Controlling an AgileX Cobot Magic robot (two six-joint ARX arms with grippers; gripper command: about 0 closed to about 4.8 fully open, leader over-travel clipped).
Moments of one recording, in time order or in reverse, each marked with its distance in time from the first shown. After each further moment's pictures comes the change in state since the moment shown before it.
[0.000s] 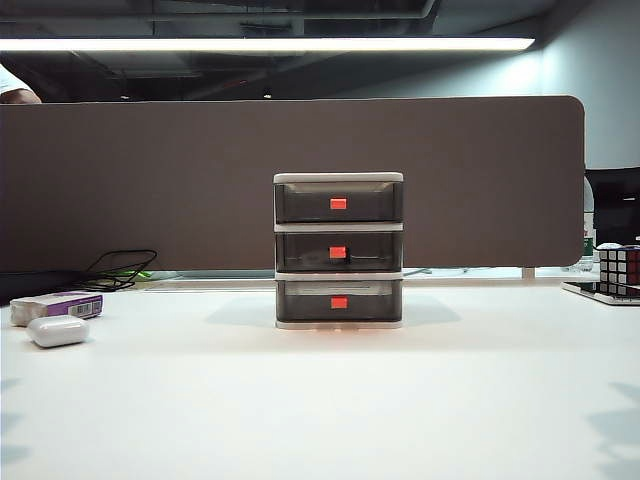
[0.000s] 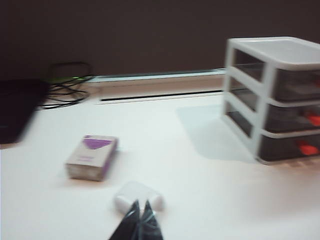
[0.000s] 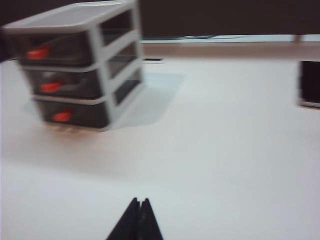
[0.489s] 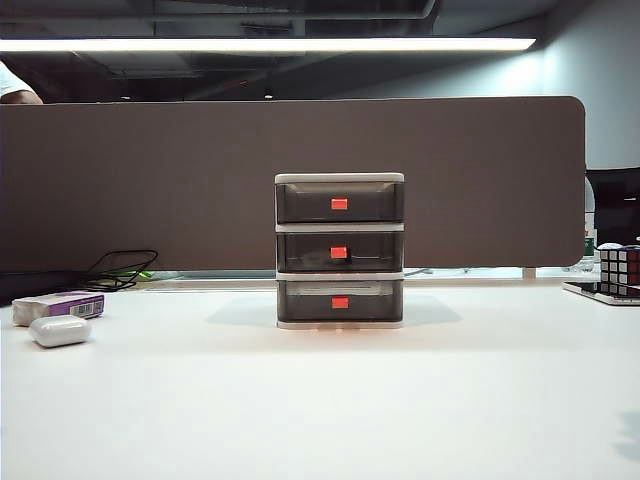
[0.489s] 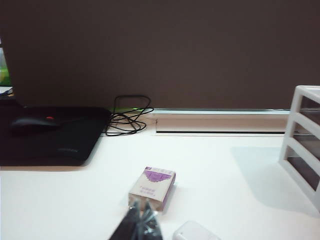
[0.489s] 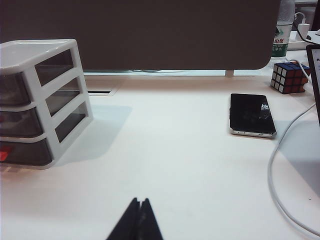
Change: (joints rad) left arm 0.258 0.000 0.000 0.119 0.085 -0.008; right arm -0.156 0.000 0.000 0.100 0.002 -0.037
